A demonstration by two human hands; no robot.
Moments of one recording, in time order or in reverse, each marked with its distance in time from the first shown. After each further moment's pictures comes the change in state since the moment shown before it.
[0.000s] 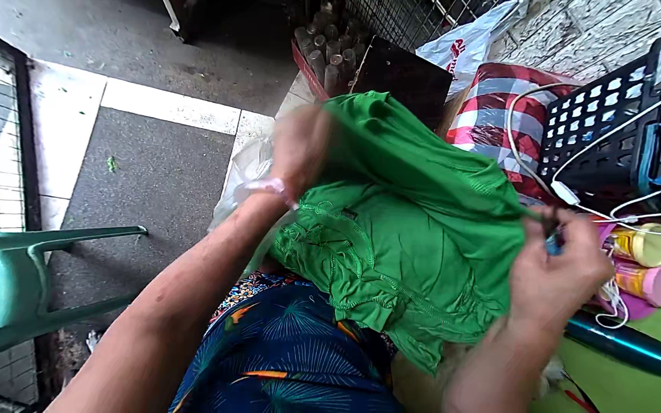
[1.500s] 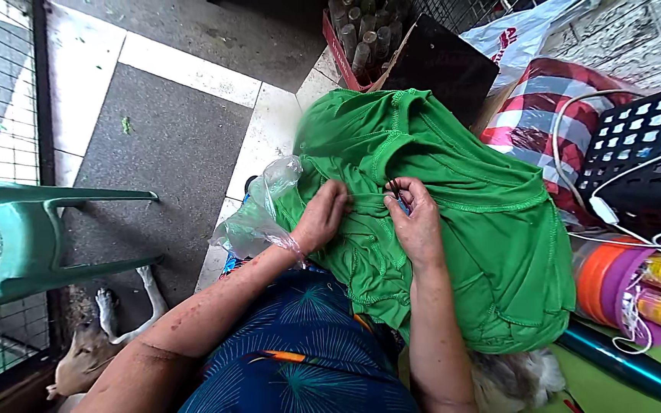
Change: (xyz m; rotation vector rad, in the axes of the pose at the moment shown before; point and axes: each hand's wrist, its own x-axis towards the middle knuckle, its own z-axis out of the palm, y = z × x) left_hand -0.121 -0.053 0.013 -0.173 -0.272 -0.081; right_hand -0.019 -0.089 0.119 0.566 -0.588 0.111
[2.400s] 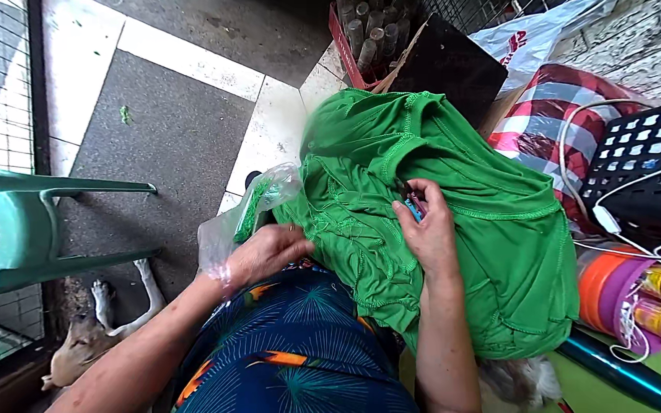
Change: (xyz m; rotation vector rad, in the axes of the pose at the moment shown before) left_hand -0.064 -0.010 -0.079 0.087 -0.356 -0.034; right_hand 0.003 0.003 -0.006 -0.127 -0.001 -0.040
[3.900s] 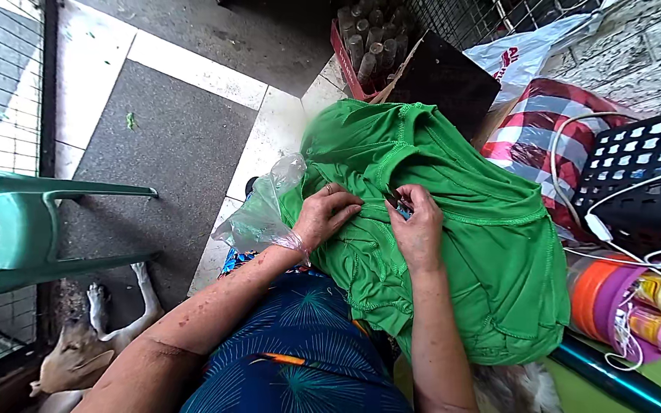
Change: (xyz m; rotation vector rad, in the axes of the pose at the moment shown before) left_hand 0.094 0.006 0.048 0.046 0.477 0.118; right_hand 0.008 0.007 0.015 -0.161 0.168 -0.189
